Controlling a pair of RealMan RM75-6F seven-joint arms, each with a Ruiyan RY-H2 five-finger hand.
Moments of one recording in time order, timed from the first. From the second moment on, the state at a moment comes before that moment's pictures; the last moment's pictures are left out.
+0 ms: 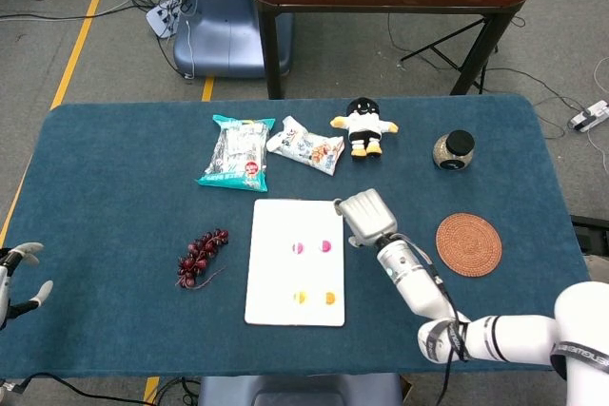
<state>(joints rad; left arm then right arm) -0.08 -1.09 -0.09 -1.59 1.40 1.46 0.00 0.94 -1.44 0.06 -1.68 -0.81 1.08 -0.67</state>
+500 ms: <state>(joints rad) -0.11 -1.13 -0.06 -1.59 1.46 1.44 0.05 0.59 -1.20 -0.09 -1.78 -1.10 1.46 -0.55</state>
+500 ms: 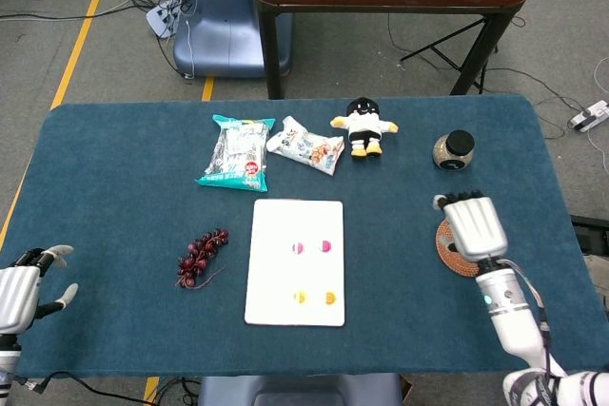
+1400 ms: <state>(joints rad) -0.11 -1.14 -0.04 -1.60 1.48 1.44 0.05 0.15 -1.22 -0.05 -1.52 -1.34 1.72 -0.09</state>
